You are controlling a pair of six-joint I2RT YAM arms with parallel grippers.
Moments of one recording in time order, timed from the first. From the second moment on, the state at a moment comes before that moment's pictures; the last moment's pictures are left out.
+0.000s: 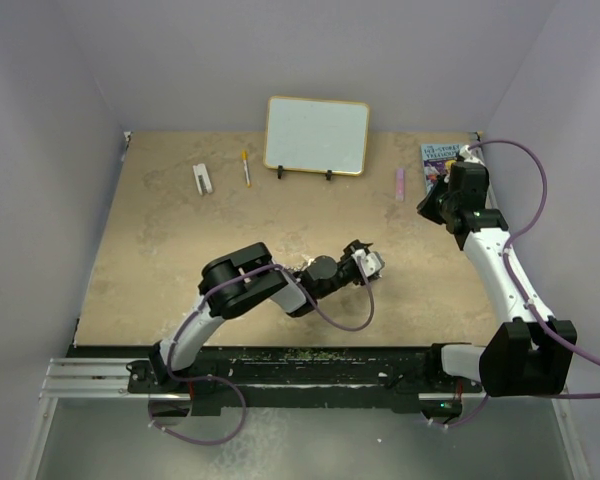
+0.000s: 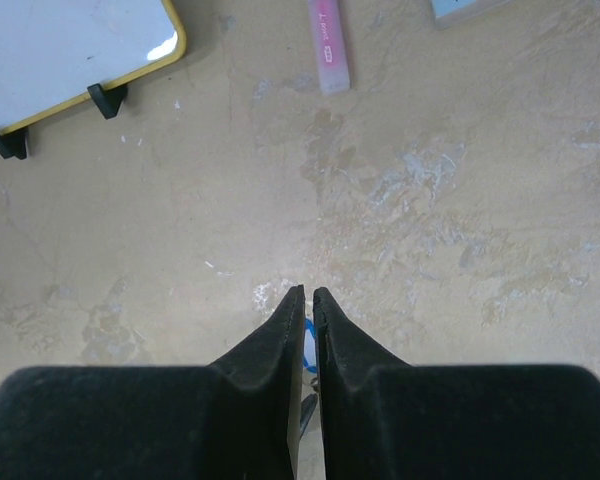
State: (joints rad) left arm -1.05 2.26 1.02 1.30 -0.03 0.30; right arm 0.02 1.26 1.04 -0.45 0.02 0.46
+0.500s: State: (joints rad) left arm -1.05 2.31 1.08 1.15 -0.09 0.24; right arm 0.02 1.26 1.04 -0.47 0.04 0.45
